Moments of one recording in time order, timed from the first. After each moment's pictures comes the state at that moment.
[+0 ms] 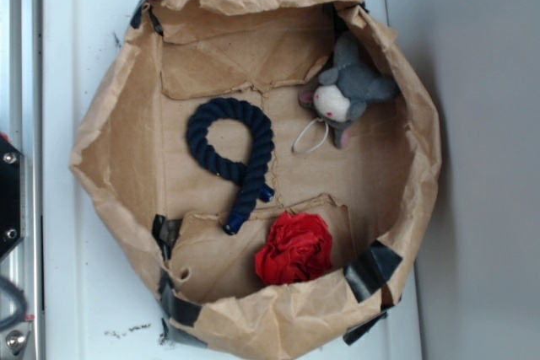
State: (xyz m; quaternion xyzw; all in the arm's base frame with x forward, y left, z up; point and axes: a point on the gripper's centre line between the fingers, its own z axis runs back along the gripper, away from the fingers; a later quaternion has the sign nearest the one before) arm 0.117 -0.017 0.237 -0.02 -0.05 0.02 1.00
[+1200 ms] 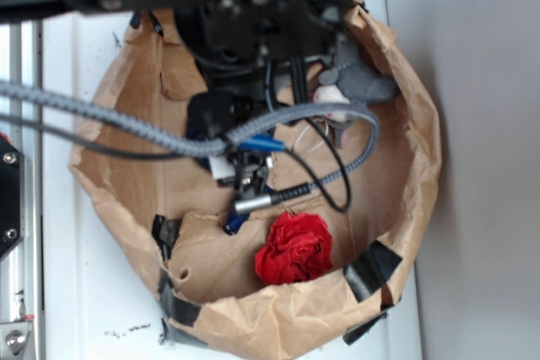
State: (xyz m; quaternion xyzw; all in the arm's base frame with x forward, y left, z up) arm 0.245 0.026 0.167 0.01 0.00 0.06 1.00
